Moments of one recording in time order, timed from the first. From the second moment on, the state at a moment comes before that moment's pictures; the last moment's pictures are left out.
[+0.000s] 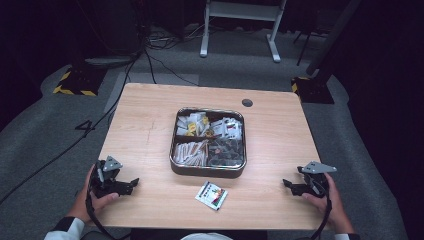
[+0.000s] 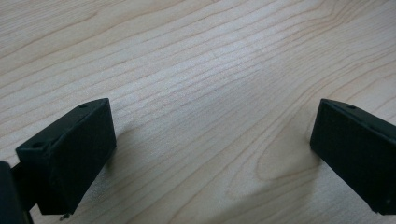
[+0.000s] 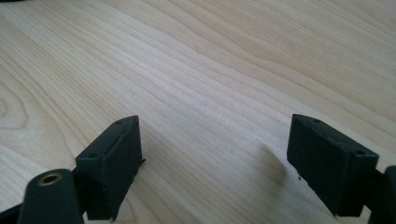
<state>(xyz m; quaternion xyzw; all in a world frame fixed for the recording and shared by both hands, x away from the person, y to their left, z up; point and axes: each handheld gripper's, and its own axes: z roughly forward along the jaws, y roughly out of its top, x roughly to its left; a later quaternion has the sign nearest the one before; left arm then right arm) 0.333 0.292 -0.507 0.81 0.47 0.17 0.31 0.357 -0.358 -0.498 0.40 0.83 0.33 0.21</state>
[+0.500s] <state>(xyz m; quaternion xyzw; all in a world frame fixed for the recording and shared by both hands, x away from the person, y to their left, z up) 0.333 0.293 -0.506 0.81 0.47 0.17 0.31 0.347 -0.372 -0.504 0.44 0.80 0.35 0.20</state>
